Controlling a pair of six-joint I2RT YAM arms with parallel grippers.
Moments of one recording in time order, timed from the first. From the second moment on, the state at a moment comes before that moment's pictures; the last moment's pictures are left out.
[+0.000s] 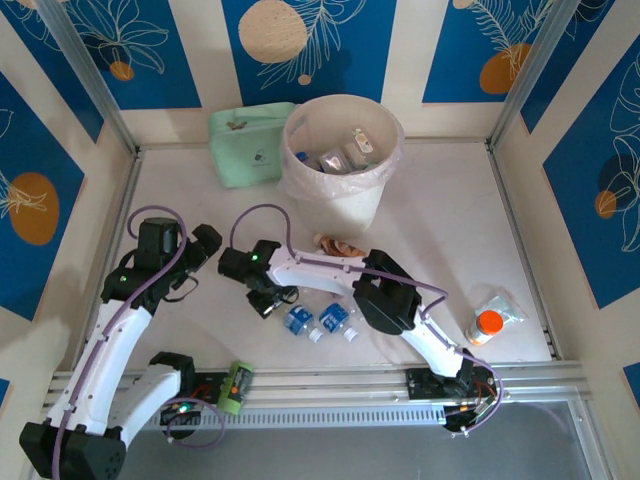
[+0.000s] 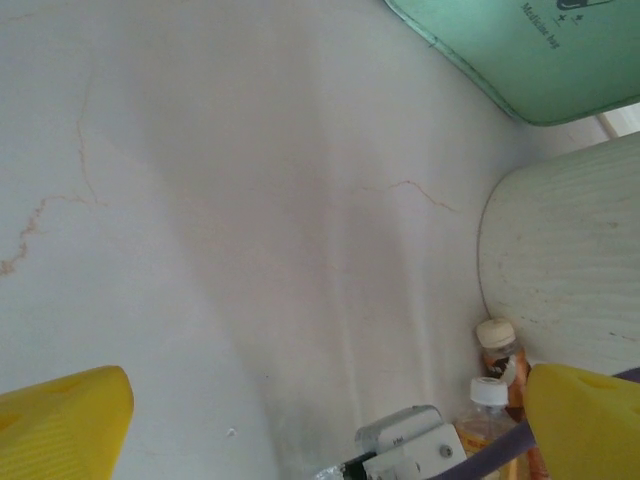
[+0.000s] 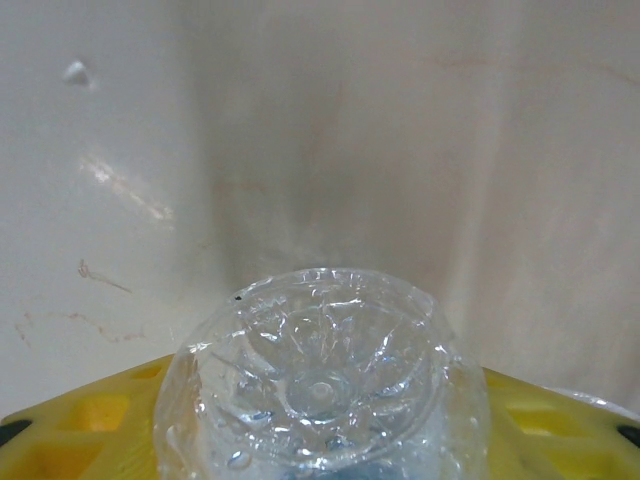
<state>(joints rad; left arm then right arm) -0.18 0.84 0.85 -0.80 0.00 -0.90 1.16 2.25 1.91 -1.18 0.12 0.42</state>
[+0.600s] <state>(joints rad) -0.20 0.89 0.96 -0.44 0.32 -0.92 0.96 1.61 1.87 -1.01 0.04 0.62</state>
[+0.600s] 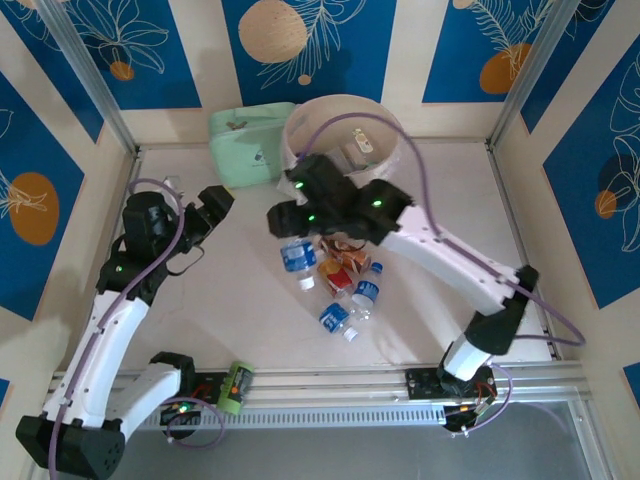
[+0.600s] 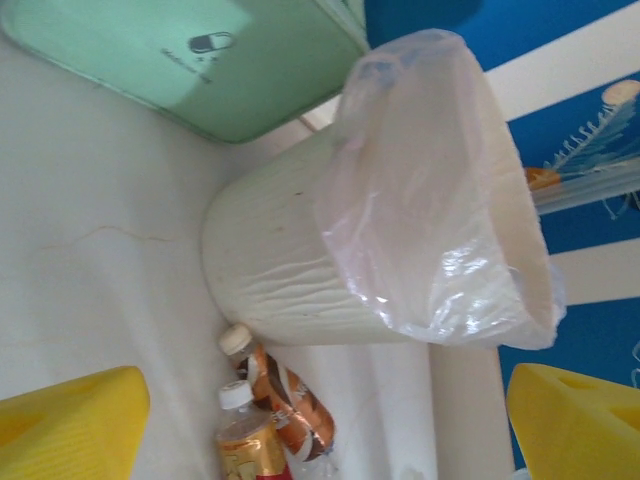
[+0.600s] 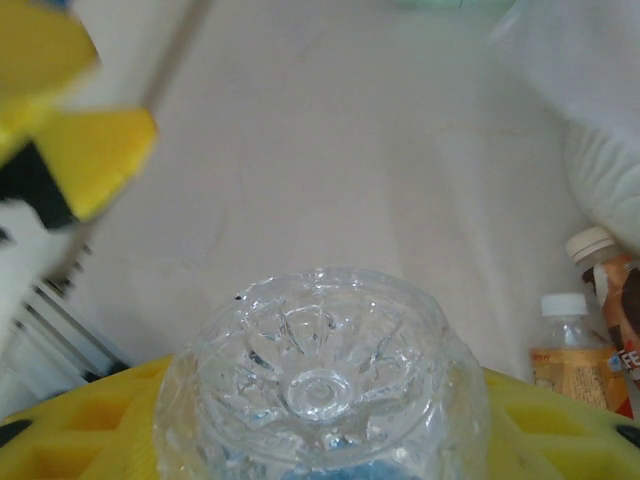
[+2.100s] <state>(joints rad) -0.65 1.09 0.82 -0.41 0.07 -1.14 0.19 1.99 2.40 -1.04 -0.45 0.94</state>
